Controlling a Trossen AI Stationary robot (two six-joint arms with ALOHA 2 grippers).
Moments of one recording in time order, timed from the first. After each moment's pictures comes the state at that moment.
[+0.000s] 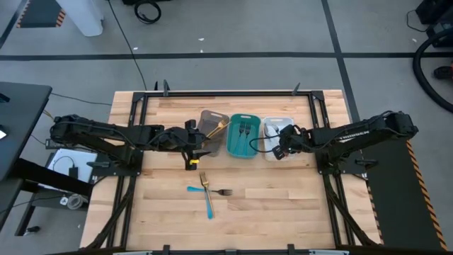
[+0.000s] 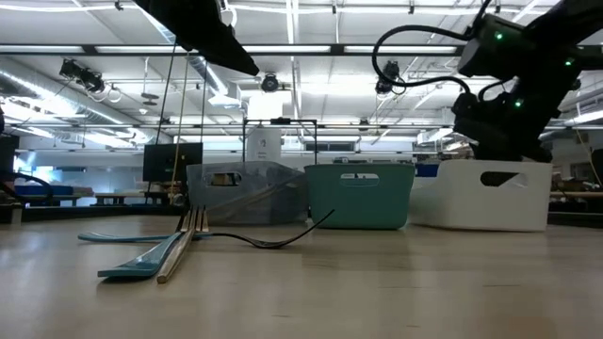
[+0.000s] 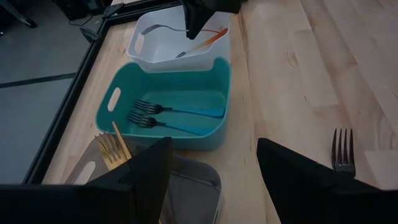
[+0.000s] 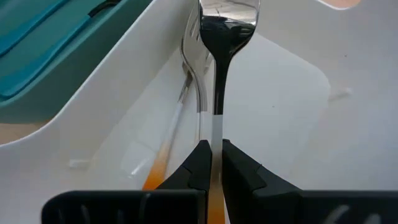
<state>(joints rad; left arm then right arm) -0.07 1.21 0.89 -0.26 -0.25 0.12 -0.03 1.09 0.46 -0.51 0.42 0.88</state>
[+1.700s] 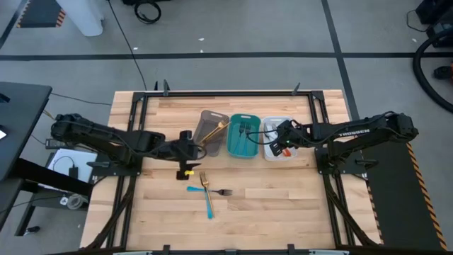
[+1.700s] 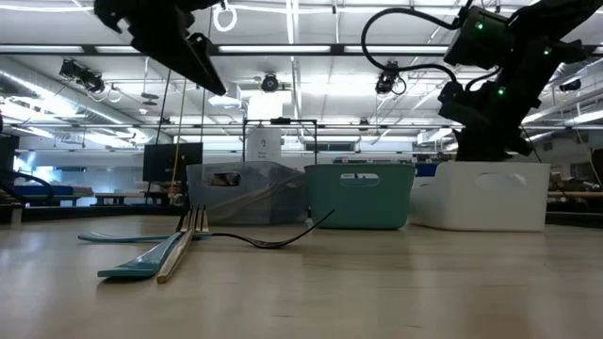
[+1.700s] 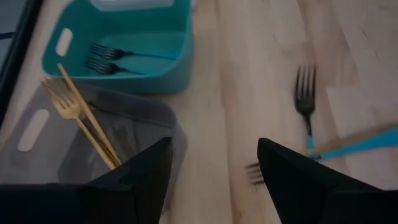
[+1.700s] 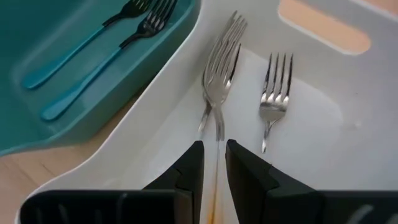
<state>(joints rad) -0.18 1.22 0.89 -0.48 -0.25 0.00 -0.10 1.09 0.54 -0.50 0.36 0.78</state>
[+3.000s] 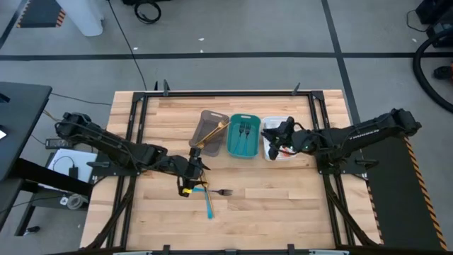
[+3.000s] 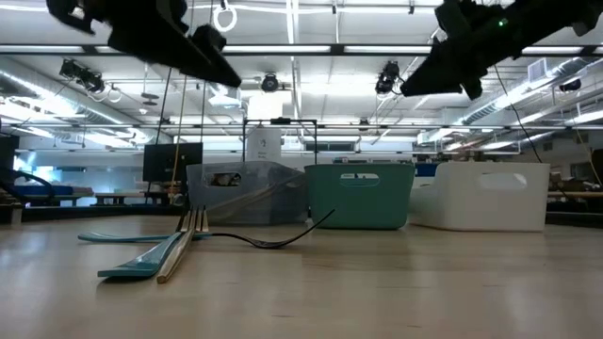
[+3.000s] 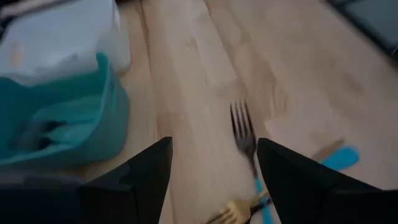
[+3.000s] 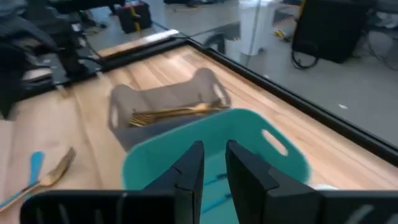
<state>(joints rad) -0.32 1.29 0.74 -0.05 -0.19 0.10 0.14 0.97 0.54 0.01 0.64 0.36</state>
